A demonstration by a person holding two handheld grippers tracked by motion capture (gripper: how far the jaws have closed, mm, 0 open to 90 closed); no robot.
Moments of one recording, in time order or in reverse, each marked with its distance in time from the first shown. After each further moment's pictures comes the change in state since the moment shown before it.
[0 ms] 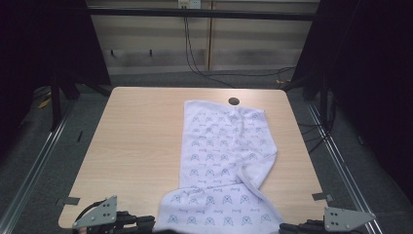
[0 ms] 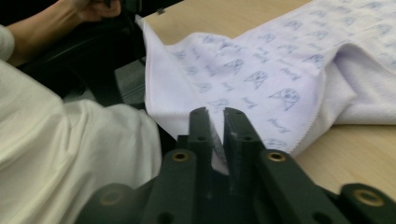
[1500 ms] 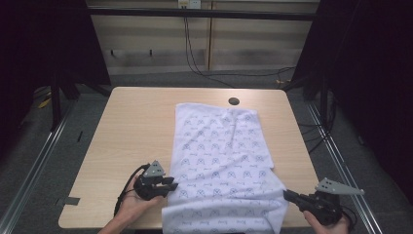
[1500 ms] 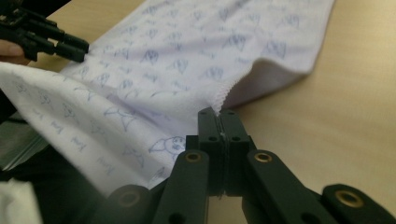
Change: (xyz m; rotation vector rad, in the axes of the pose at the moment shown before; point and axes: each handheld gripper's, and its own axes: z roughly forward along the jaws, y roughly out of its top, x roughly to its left) left arm 0.096 0.001 0.110 0.326 0.343 -0.029; right arm -0.058 -0.002 0.017 0.018 -0.408 0.304
